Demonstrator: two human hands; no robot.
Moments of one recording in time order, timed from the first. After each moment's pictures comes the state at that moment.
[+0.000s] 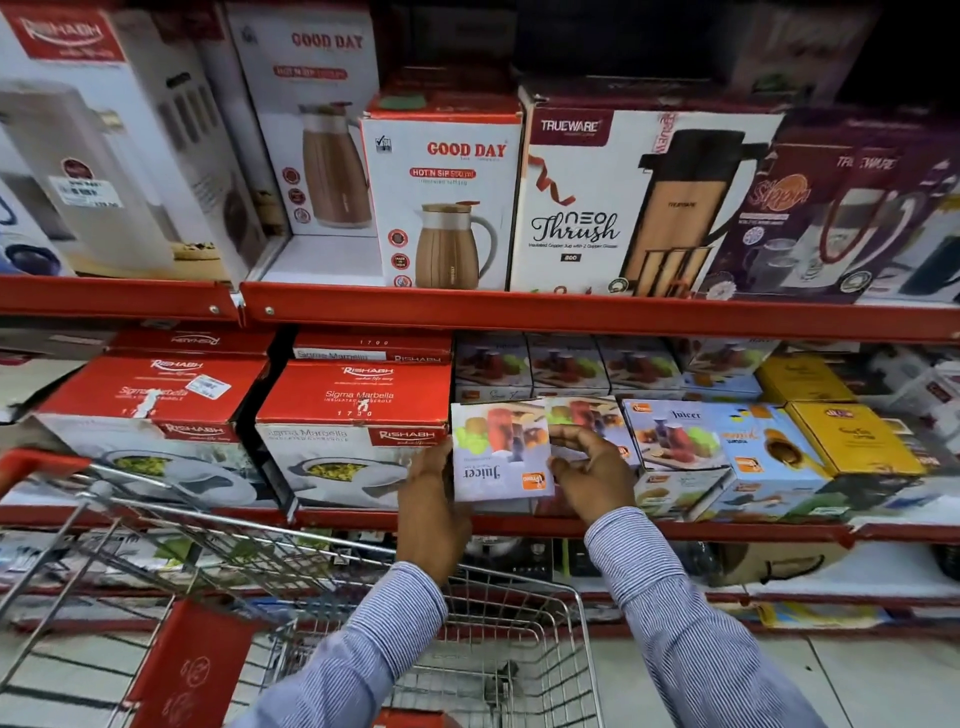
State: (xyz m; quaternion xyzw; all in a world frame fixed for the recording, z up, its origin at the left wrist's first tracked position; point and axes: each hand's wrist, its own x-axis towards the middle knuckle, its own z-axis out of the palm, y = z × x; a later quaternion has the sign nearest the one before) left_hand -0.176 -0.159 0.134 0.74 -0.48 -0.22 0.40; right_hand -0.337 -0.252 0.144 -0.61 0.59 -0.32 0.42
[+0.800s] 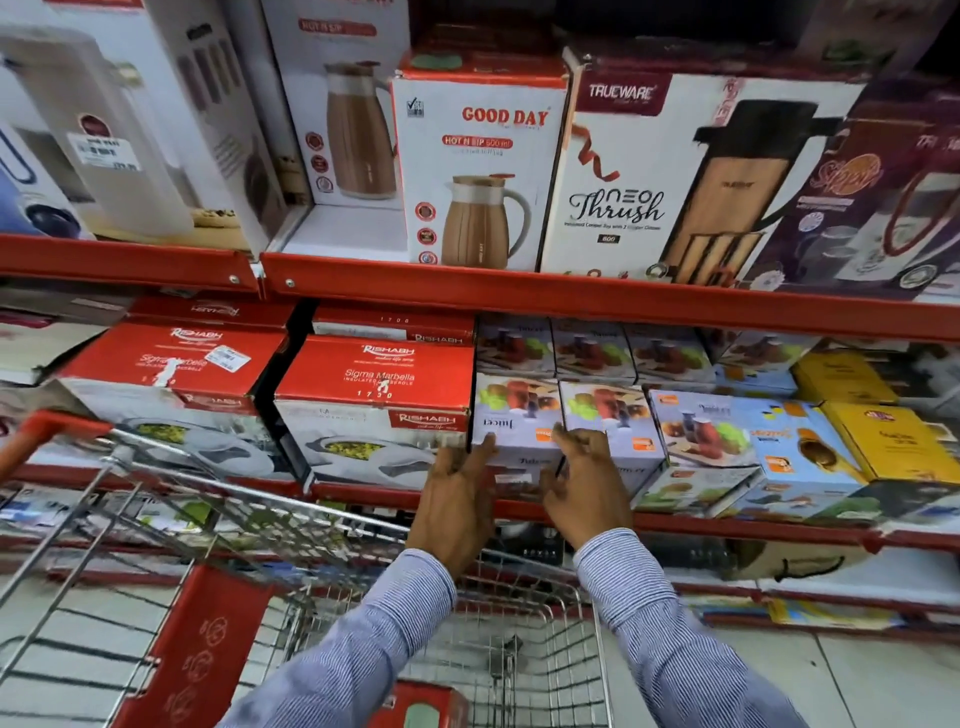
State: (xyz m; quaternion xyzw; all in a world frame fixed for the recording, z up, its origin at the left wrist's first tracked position) left_hand -0.167 -0.164 0.091 0.72 -0.59 -0.14 0.32; right_hand -0.321 -0.233 0.124 -0.77 0.58 -0.16 0.19
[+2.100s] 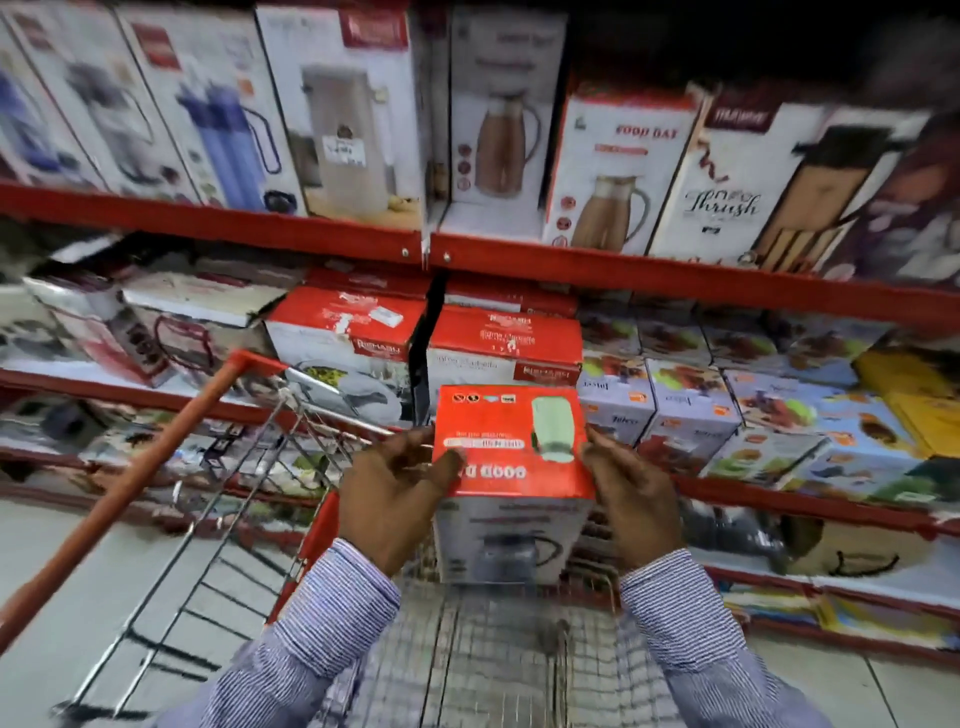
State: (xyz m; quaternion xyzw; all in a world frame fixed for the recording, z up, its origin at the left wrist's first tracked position) left_hand -0.064 0.041 0.199 0.72 -0.34 -0.26 0.54; right_hand -0.263 -0.060 0.194 -0.57 0.50 -0.41 0.51
